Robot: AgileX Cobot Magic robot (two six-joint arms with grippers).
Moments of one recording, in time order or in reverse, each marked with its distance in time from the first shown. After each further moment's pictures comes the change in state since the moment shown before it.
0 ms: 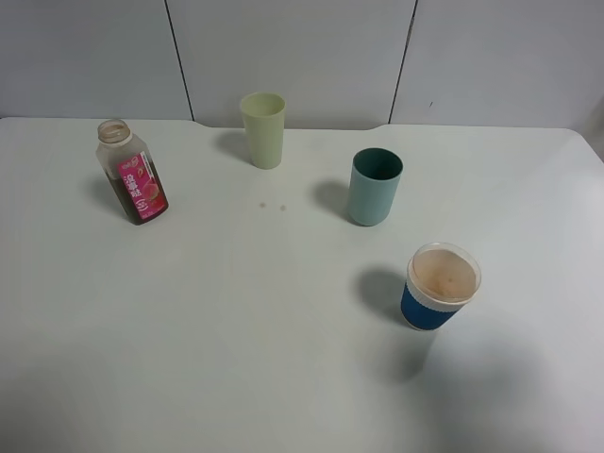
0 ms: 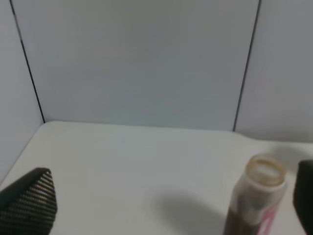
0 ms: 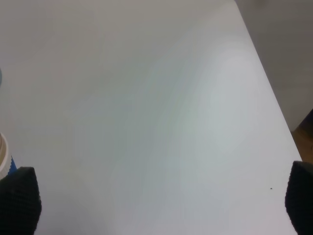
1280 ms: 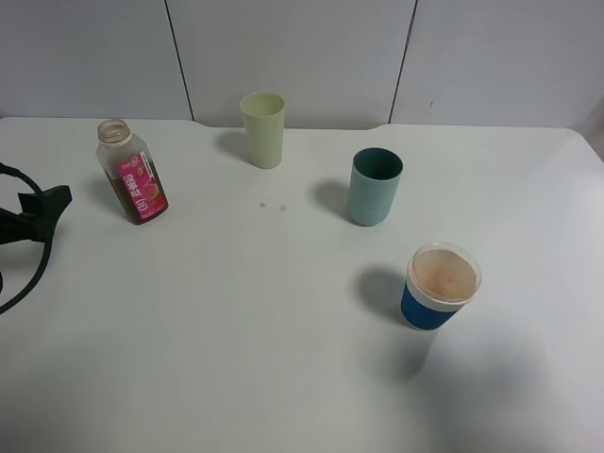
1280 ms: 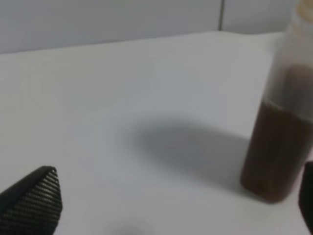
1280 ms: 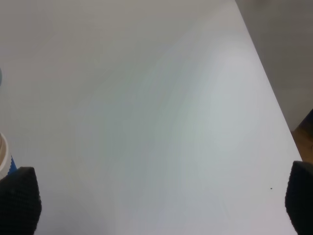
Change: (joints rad) left arm 0.360 1.090 0.135 0.610 -1.134 -0.090; right arm 0.000 0.000 0.000 0.000 0.000 0.000
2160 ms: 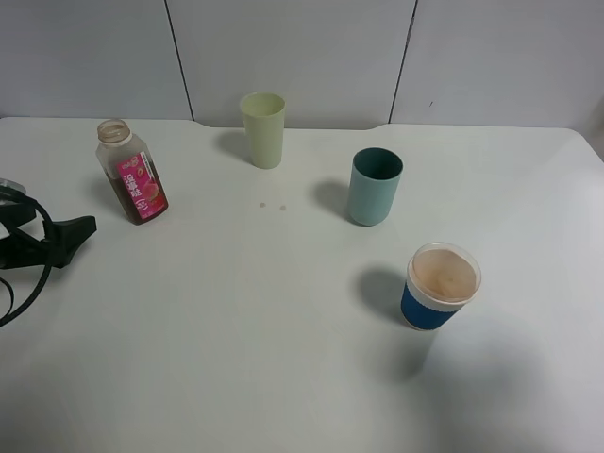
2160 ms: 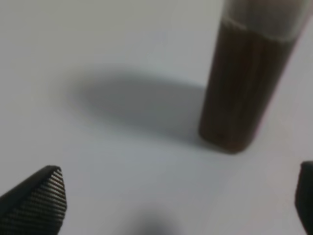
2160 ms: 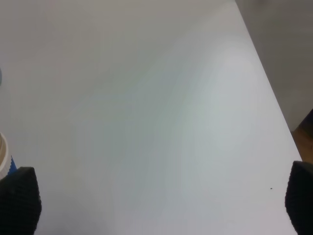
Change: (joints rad) left arm 0.056 0.215 -0.080 0.211 -0.034 -0.006; right arm 0.000 0.000 0.000 0.000 0.000 0.000
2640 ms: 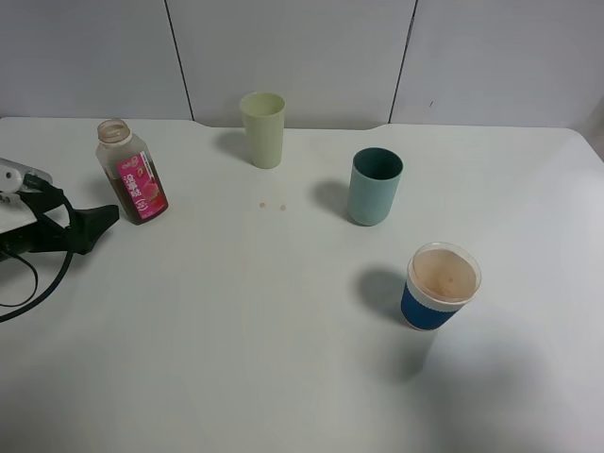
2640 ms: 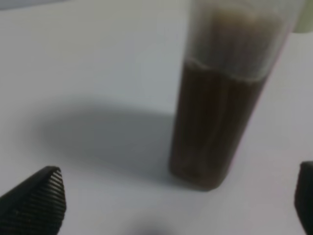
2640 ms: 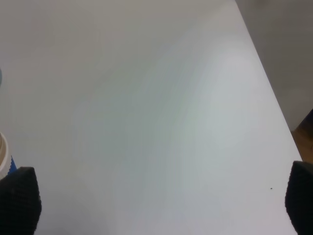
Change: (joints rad) left arm -0.124 0.066 -0.089 -0.016 0.000 -0.026; right arm 0.000 0.000 0.000 0.000 0.000 0.000
